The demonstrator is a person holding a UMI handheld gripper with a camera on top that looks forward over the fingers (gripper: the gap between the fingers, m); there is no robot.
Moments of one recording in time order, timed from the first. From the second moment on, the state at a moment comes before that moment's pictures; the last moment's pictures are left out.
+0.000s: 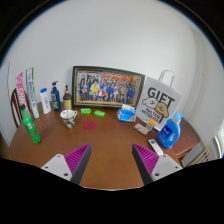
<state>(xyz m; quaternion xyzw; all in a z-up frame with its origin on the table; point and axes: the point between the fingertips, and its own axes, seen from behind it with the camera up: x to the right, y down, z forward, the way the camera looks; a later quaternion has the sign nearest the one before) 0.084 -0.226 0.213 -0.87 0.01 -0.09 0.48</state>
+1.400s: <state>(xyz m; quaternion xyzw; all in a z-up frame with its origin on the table) -0.331 -0.059 0.070 -0.83 0.01 0.00 0.55</state>
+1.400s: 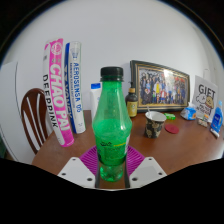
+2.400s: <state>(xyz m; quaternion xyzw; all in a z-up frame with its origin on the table) -0.308 0.119 0.183 -0.50 0.53 0.63 0.28</state>
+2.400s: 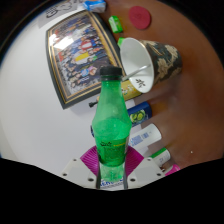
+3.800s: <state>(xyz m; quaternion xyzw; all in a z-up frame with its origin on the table) -0.001 0.137 0.099 -0.82 0.05 -0.03 0.57</state>
